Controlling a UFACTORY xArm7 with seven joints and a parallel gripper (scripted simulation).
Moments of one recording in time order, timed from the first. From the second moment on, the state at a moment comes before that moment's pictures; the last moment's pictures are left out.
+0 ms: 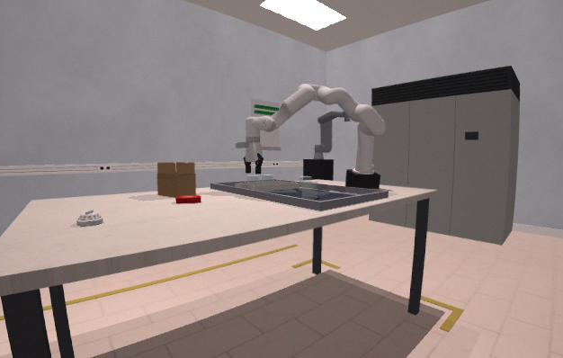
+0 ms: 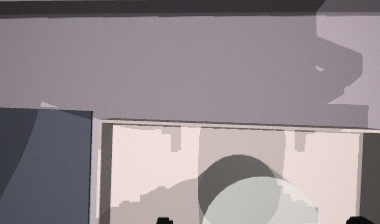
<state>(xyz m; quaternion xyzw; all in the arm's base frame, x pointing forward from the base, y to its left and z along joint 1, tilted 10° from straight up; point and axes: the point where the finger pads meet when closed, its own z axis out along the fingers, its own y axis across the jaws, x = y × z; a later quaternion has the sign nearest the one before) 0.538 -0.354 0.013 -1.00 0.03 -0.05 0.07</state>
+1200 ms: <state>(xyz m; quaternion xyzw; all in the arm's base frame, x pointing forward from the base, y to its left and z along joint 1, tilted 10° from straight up) 0.534 -0.328 0.073 -1.00 0.03 -0.05 0.08</state>
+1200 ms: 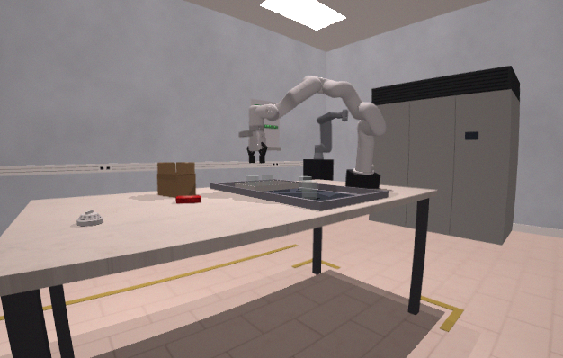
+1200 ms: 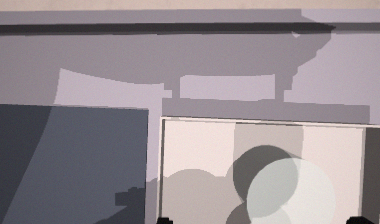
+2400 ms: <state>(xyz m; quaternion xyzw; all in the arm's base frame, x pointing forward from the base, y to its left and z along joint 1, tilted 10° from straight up) 0.549 -0.067 0.113 -1.00 0.03 -0.05 0.07</state>
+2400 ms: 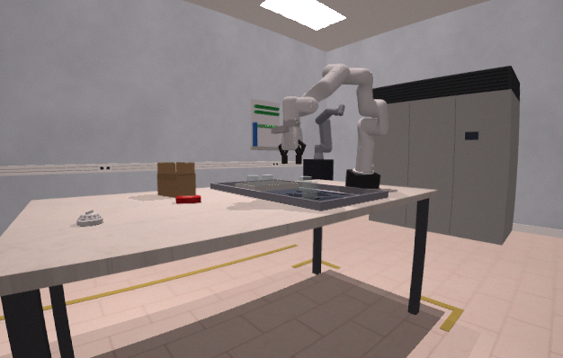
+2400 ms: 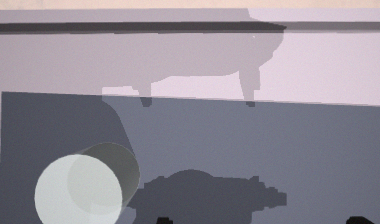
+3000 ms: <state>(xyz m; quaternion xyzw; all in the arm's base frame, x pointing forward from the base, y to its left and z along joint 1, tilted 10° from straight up) 0.557 0.045 0.128 -1.00 0.03 -0.05 0.07</state>
